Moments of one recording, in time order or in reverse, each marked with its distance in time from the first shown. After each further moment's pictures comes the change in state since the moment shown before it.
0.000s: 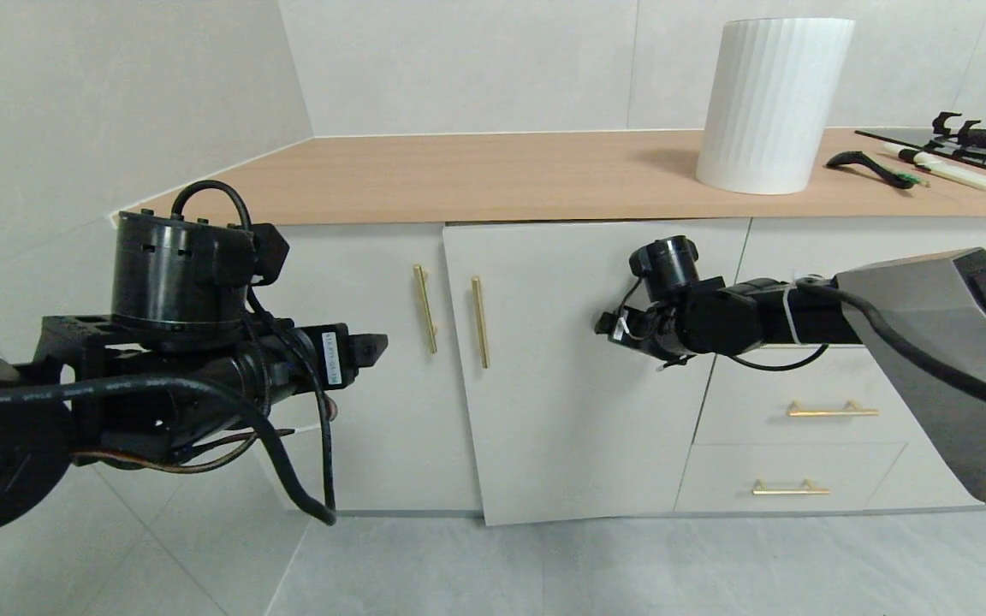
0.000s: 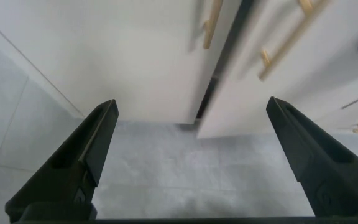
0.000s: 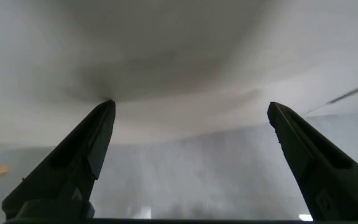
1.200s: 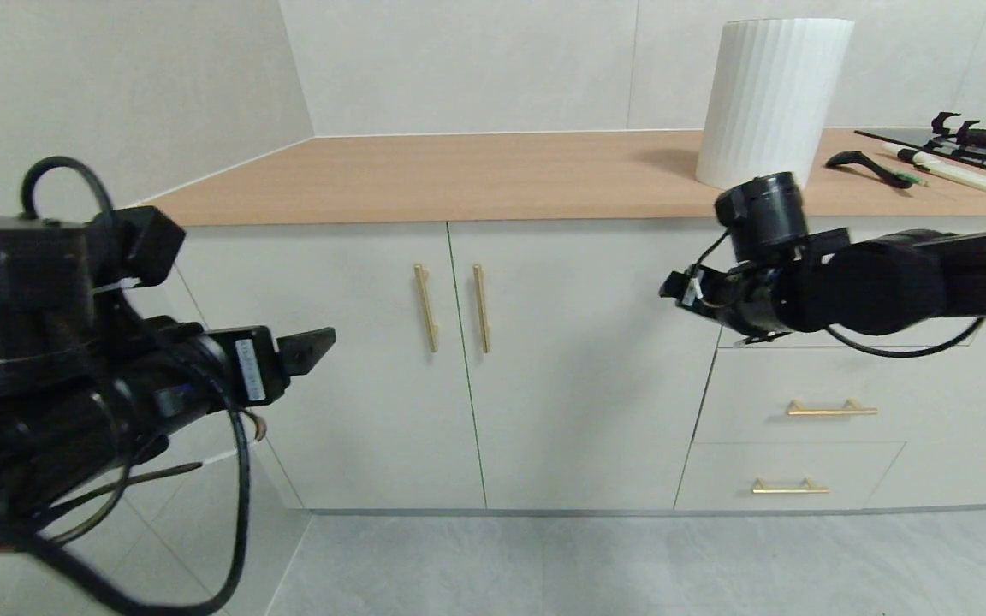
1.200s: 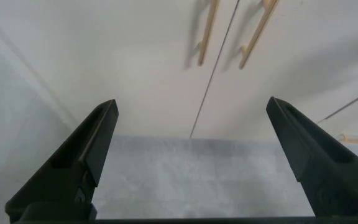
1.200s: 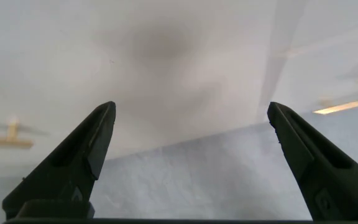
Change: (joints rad) left arm 0.001 -0.230 0.148 -0.042 0.006 0.045; right arm -0.010 -0.410 0.388 -0.041 -0.137 0.018
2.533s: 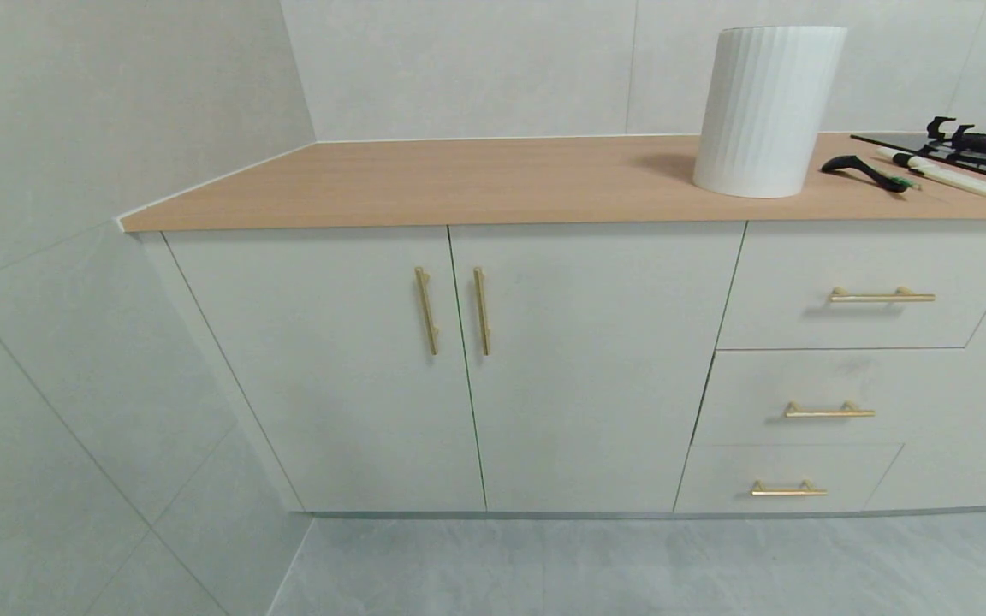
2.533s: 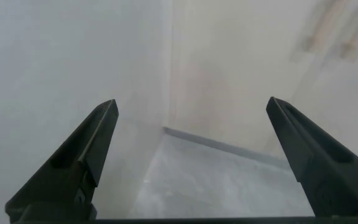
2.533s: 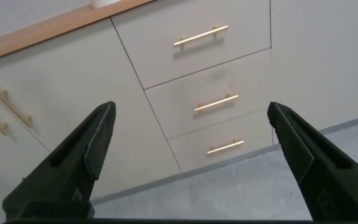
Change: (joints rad) left arm 0.358 -1.254 0.594 0.355 0.079 0.134; right arm -0.338 -1.759 1.149 -0.001 0.122 -0.353
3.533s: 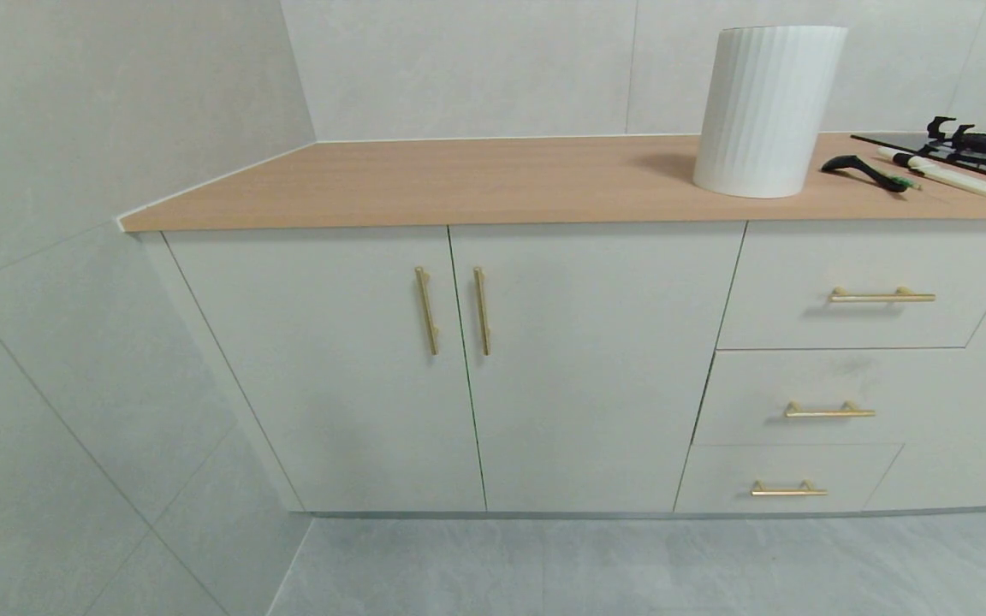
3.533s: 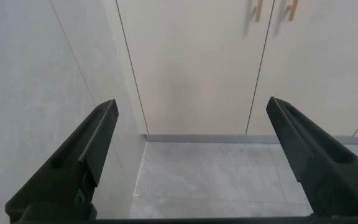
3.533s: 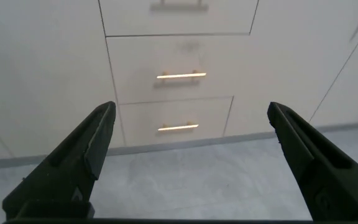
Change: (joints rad) left arm 0.083 -0.097 0.170 -0.113 -0.410 0.152; right arm -0.080 -0.206 0.319 -0.088 0.067 -0.329
